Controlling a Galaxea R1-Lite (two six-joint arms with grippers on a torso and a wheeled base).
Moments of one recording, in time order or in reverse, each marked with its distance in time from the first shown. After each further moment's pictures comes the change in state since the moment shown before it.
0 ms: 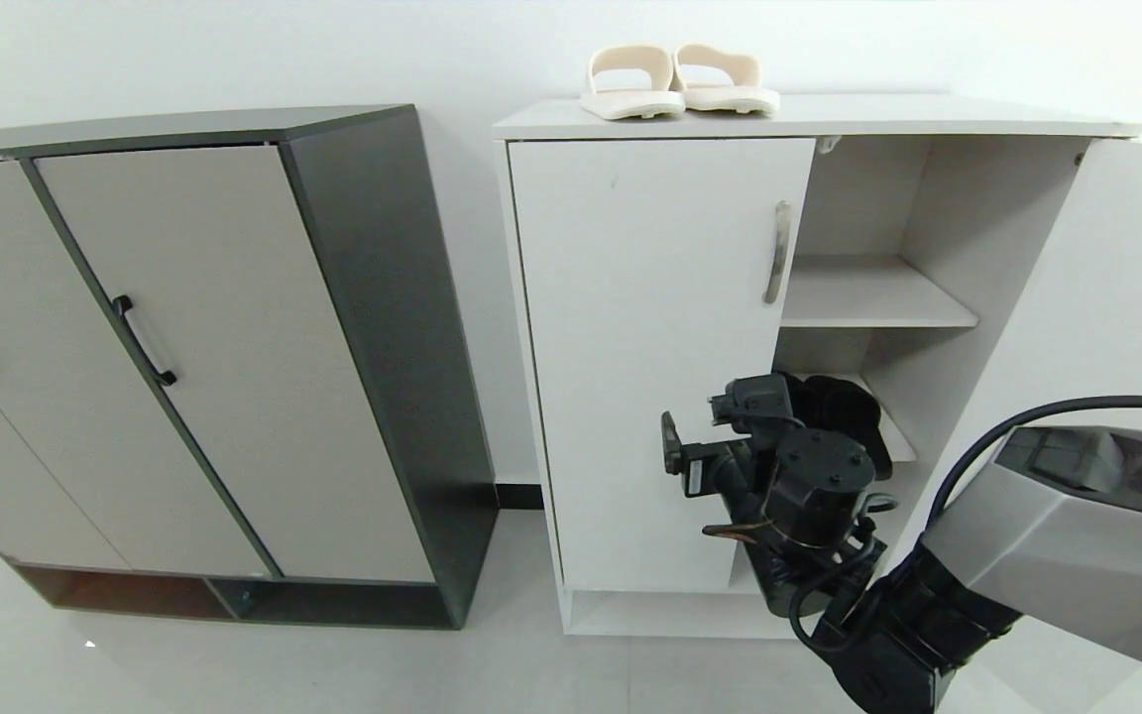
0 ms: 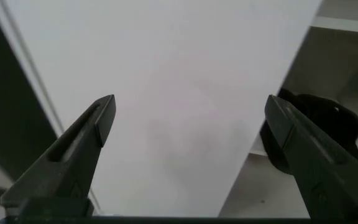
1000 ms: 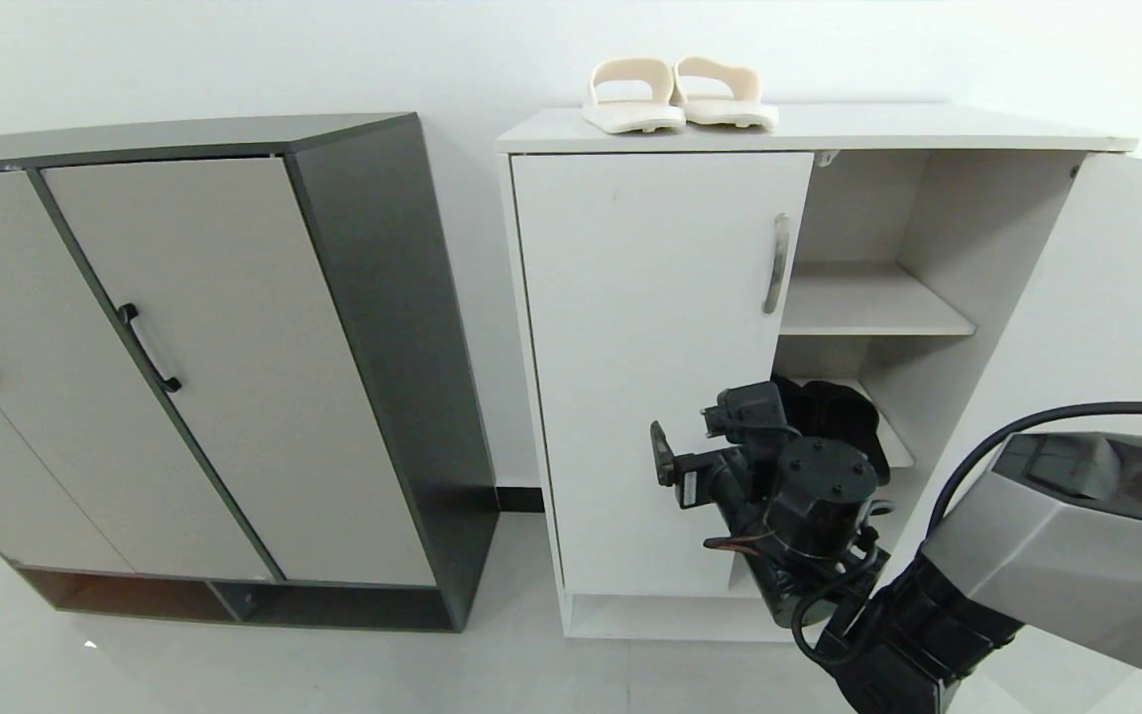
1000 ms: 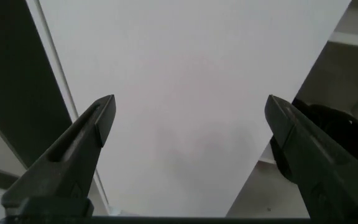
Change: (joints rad) left arm 0.000 0.000 0.000 -0.002 0.000 -0.002; right arm 0.006 0.002 0.025 -0.022 0.061 -0.013
